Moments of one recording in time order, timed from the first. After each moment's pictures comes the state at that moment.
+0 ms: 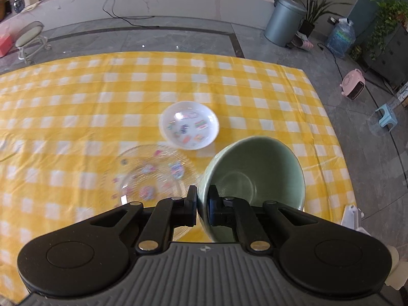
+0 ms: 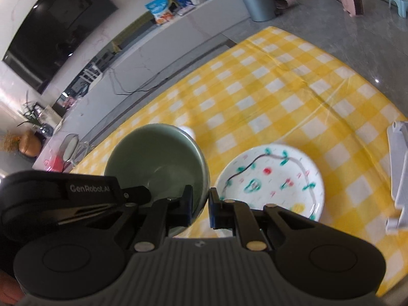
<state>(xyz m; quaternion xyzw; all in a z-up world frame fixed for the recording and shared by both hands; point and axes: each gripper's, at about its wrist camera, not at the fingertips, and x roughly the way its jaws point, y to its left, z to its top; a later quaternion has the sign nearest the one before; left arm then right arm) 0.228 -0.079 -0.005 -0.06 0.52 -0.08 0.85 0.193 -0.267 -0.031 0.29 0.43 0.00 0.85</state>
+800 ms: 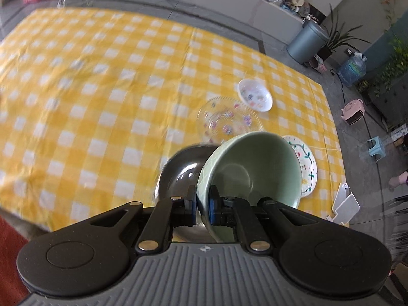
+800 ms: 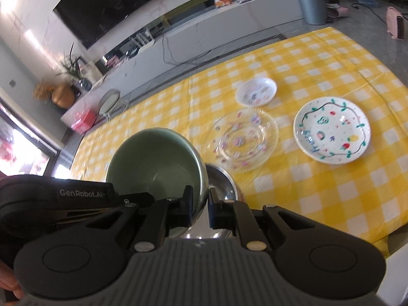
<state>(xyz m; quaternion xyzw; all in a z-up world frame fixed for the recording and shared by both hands) 0.113 0.070 0.002 -0.18 0.54 -0.05 0.82 0.087 -0.141 0.015 0.22 0.45 0.10 0.86</state>
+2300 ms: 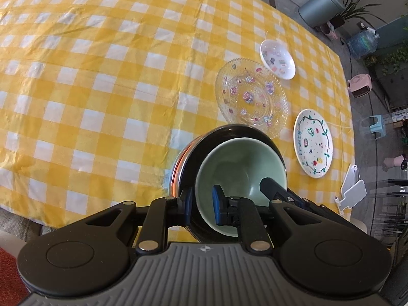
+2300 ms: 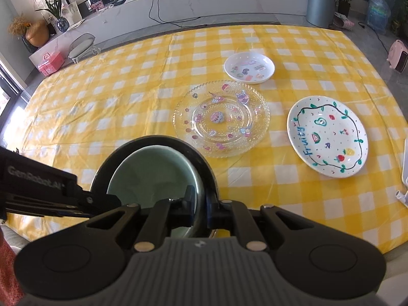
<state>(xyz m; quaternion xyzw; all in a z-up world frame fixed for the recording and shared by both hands) 0.155 0.092 -0.045 -0.20 0.63 -0.07 0.74 0.136 -0.105 -0.032 0.07 0.52 0.07 0.85</state>
